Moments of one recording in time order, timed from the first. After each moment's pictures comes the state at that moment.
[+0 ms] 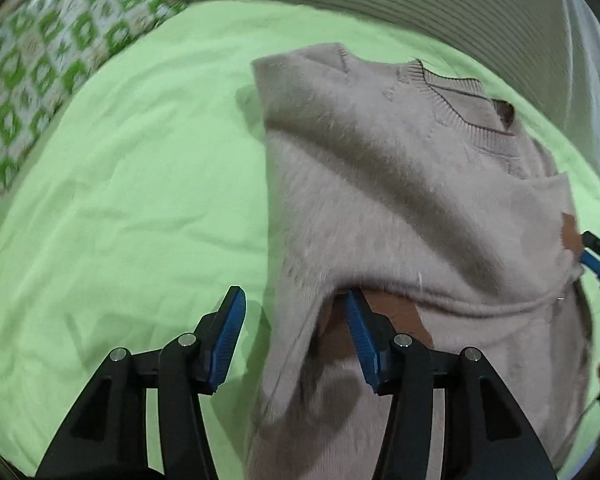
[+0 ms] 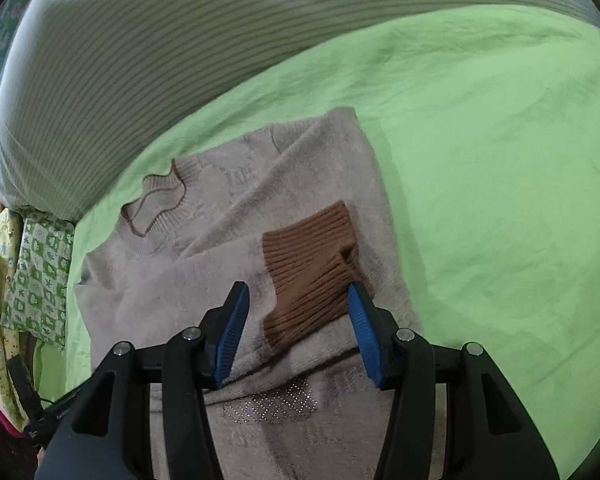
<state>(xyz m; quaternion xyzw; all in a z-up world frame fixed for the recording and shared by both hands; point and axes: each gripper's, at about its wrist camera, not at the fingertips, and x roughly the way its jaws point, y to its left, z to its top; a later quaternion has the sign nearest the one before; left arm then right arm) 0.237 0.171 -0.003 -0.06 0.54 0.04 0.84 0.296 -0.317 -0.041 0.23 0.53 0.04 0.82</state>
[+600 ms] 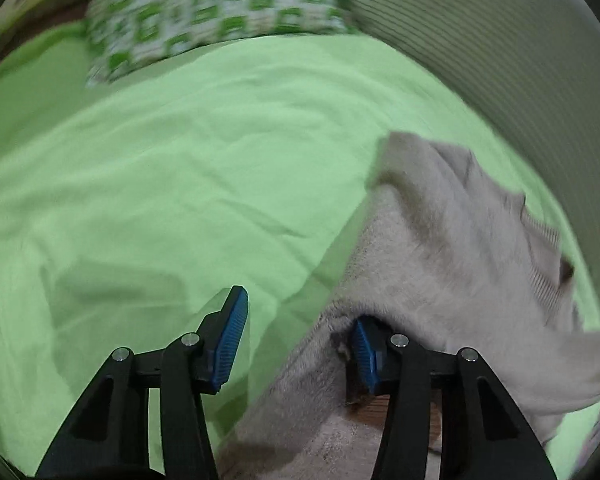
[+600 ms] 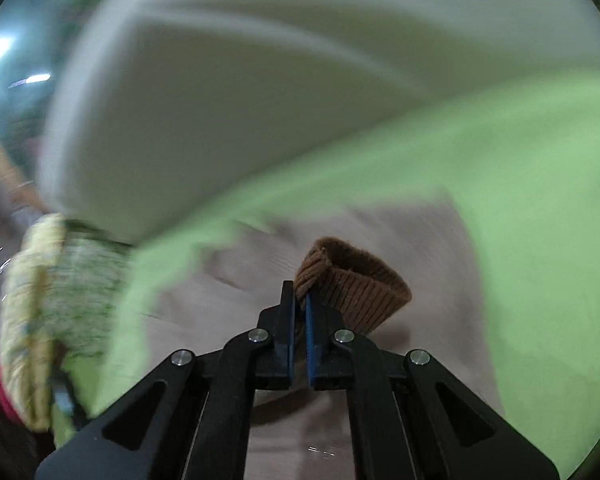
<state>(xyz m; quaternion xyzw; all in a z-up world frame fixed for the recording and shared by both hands) 0.211 0.220 -0.012 -0.28 0.44 0.24 0.82 0.310 -0.271 0.071 0.23 0.38 0.17 0.88</state>
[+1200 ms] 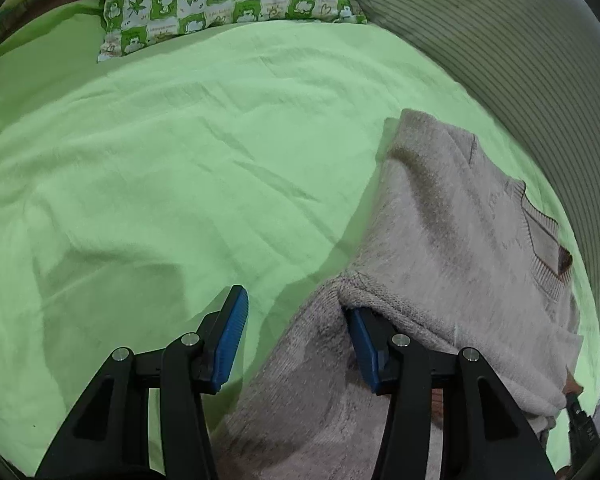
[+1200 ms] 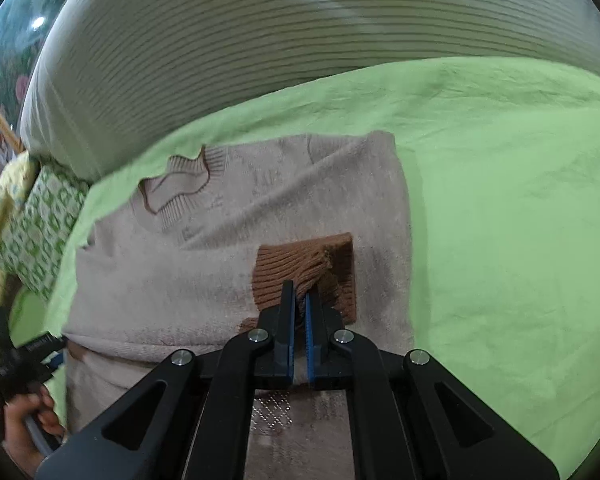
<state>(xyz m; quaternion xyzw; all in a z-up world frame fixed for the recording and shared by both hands) 0.197 0.207 -0.021 -0.28 0.46 0.23 0.81 0.297 -0.320 -0.036 0.14 0.47 0.11 0.86</state>
